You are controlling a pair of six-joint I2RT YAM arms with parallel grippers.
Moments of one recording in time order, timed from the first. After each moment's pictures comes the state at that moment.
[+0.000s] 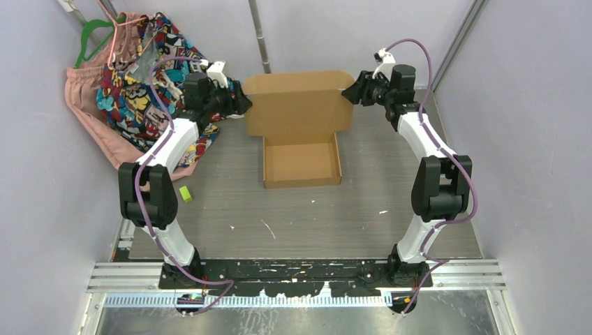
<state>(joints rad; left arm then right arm) -0.14 1.75 1.44 -0.08 0.38 -0.16 0.04 1.80 1.47 0.03 -0.59 0.23</state>
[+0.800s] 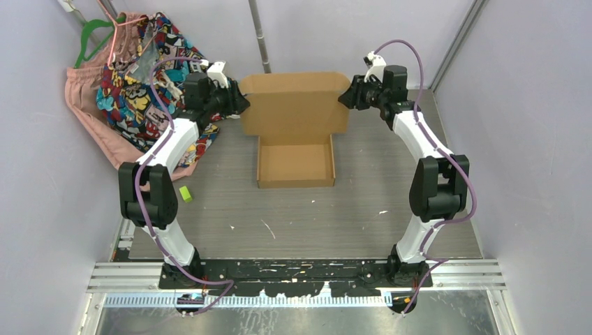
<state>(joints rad) -0.14 1.75 1.44 -0.08 0.39 -0.16 0.09 1.80 1.50 -0.10 -0.55 0.15</state>
